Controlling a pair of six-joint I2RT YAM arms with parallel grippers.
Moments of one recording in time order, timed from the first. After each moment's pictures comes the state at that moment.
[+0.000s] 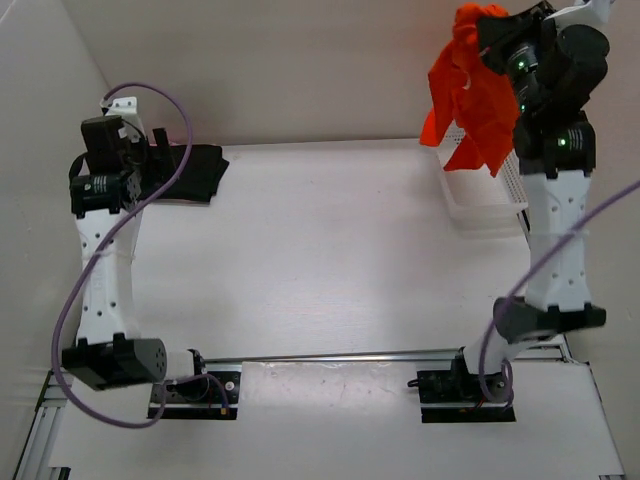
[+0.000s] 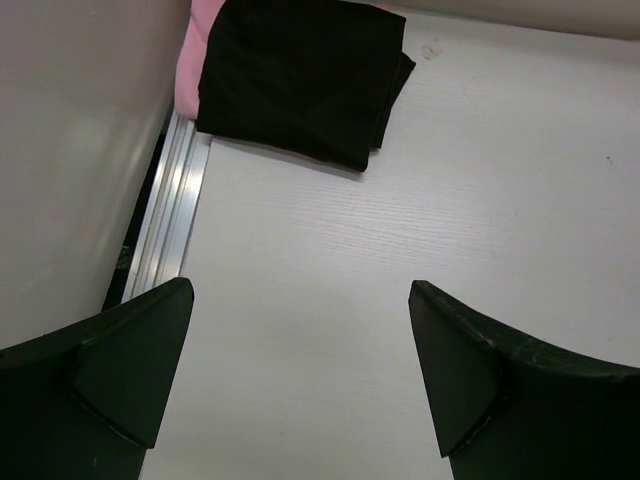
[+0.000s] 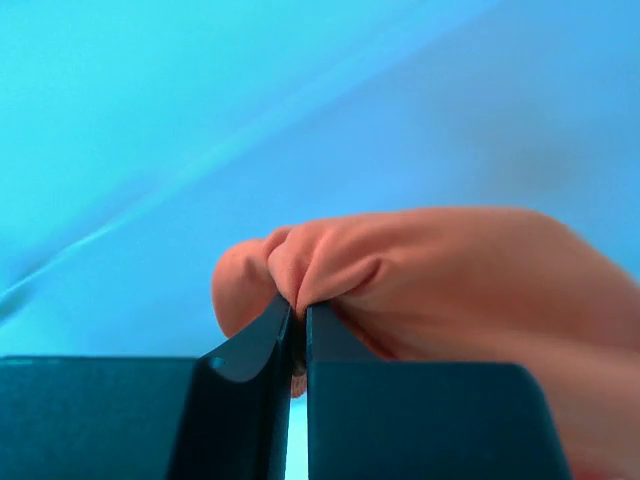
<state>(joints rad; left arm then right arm) 0.14 1.37 1.67 -0.85 -0.06 0.00 0.08 1.63 2.26 -0.44 0.01 0.61</state>
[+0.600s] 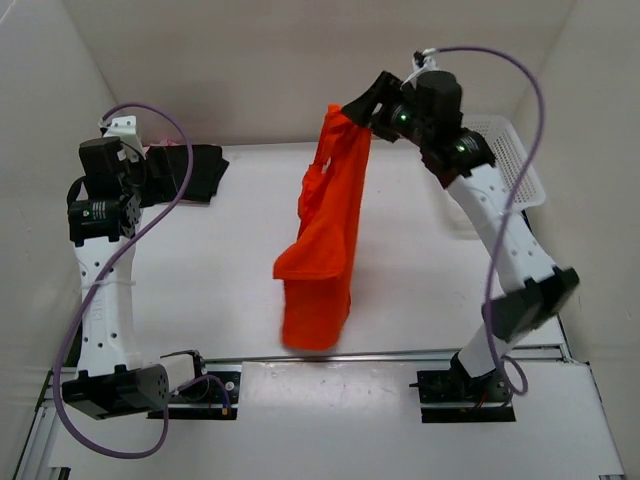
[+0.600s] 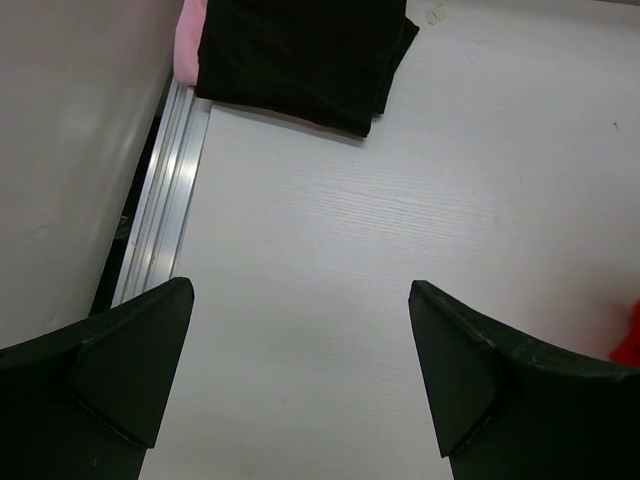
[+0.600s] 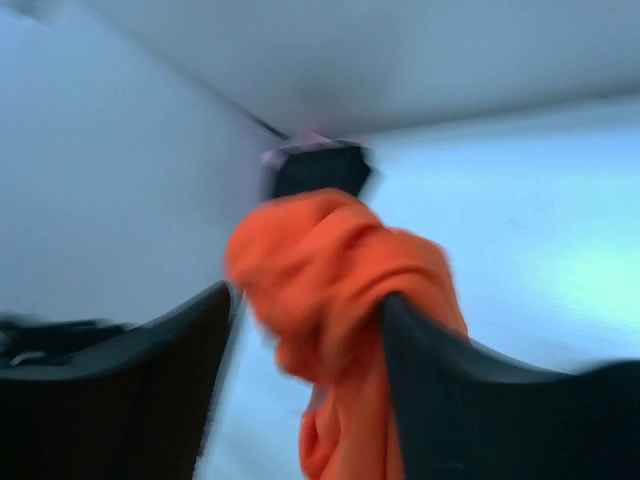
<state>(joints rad) 0.15 1.20 1.53 -0.87 -0.06 0.00 0.48 1.61 1.92 -0.45 -0.15 0.72</state>
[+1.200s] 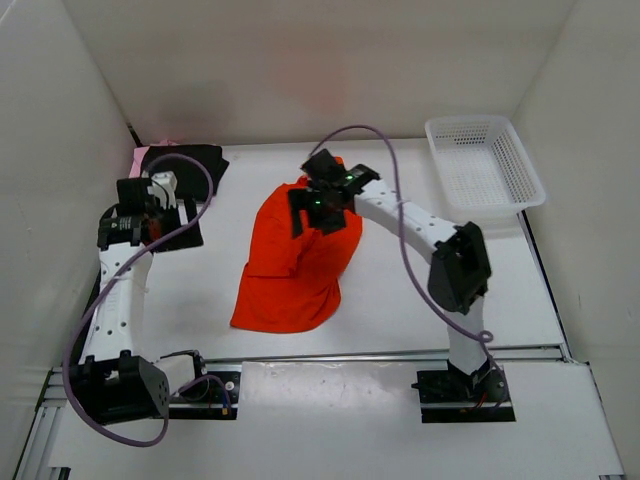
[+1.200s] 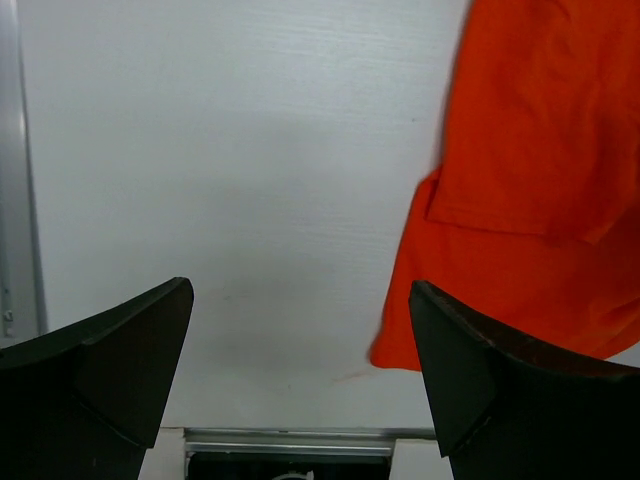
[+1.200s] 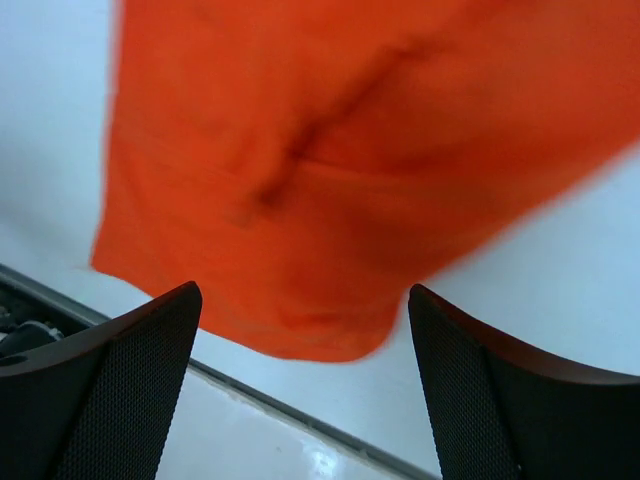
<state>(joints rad) 0.15 1.17 1.22 -0.93 0.10 0.00 0.73 1.94 1.76 -0.88 -0.13 0.49</state>
